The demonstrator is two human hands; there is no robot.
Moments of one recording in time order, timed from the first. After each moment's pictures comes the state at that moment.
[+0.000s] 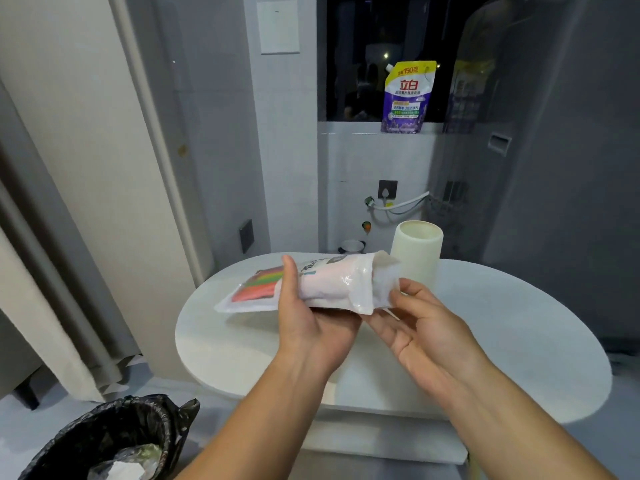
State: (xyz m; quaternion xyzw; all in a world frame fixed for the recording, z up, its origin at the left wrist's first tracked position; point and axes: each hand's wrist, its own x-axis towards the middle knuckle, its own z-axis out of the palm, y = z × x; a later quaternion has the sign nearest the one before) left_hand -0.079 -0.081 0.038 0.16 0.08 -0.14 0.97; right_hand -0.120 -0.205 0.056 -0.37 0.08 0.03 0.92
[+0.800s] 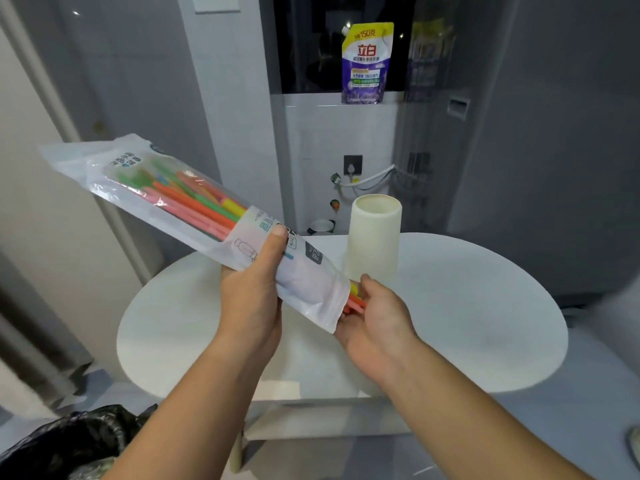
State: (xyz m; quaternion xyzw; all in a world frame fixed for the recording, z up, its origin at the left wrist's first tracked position) left_hand -0.057 -0.088 0.031 0.48 0.00 0.11 0.87; right_hand -0.088 -0.209 0.028 -0.35 0.25 0.04 0.90
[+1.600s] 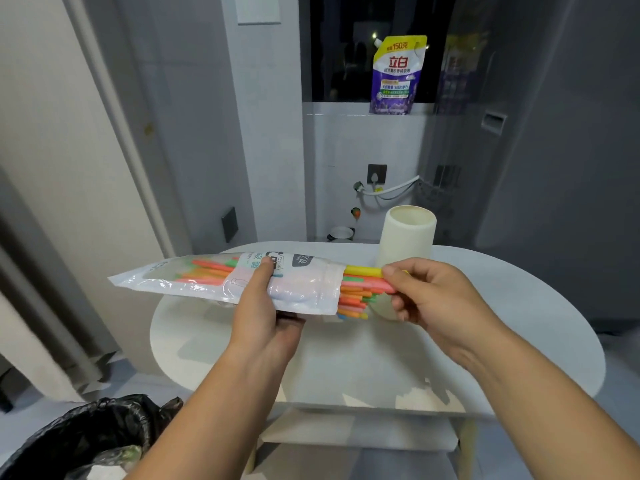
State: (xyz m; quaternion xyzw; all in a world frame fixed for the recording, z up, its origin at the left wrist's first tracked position) left_hand -0.057 -0.057 0.024 0.29 0.18 0.00 0.94; right_hand -0.081 -0.250 0.042 -0.71 0.06 -0.03 0.70
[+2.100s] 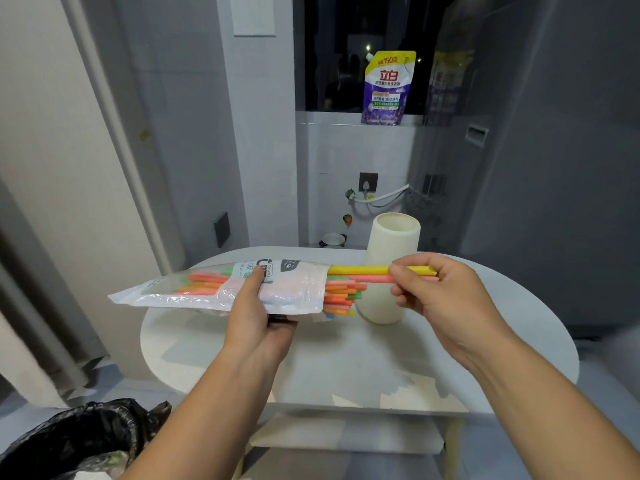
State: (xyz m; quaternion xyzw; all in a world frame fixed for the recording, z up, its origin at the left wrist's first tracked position) left_hand -0.056 -0.062 0.018 0.25 0.20 0.00 0.95; right_hand -0.096 -0.265 0.056 -0.69 0.06 -0.11 0.71
